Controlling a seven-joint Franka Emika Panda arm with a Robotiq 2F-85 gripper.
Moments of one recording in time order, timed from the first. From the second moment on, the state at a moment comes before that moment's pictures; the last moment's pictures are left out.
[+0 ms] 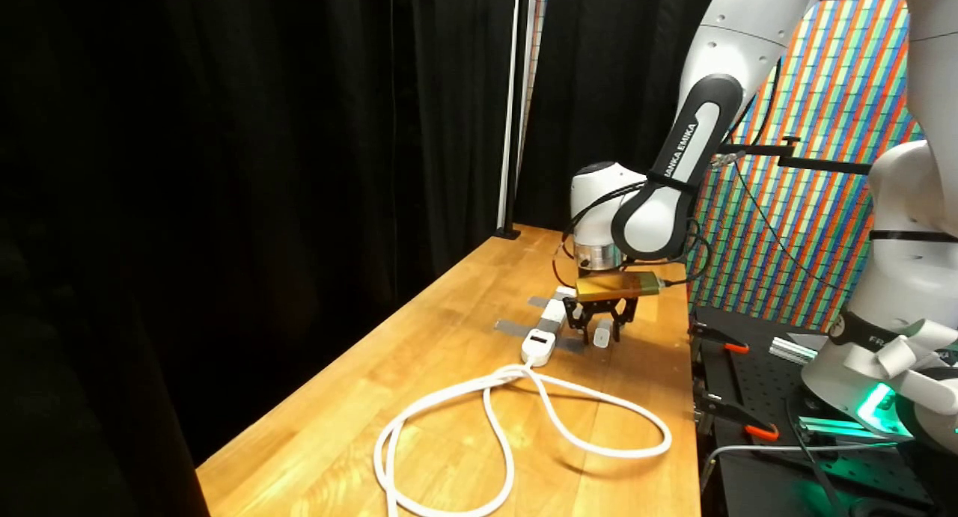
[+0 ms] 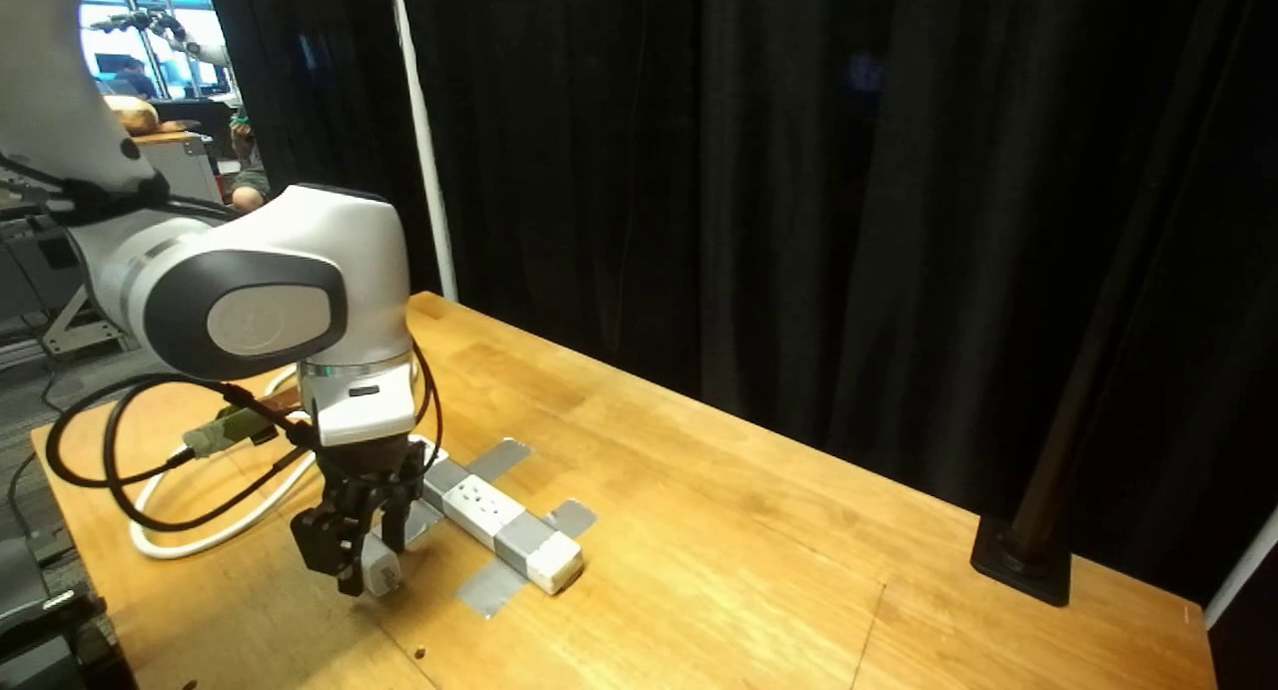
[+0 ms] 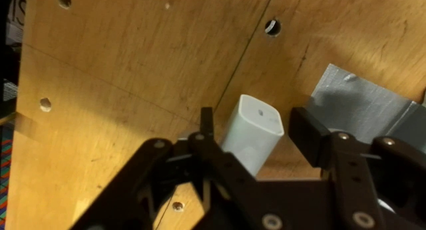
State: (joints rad) arm 0.18 0.35 -0.15 -2.55 -0.02 2.71 1.17
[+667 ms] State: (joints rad) arm 0.11 0.33 -0.09 -2.55 0.08 2.72 1.06
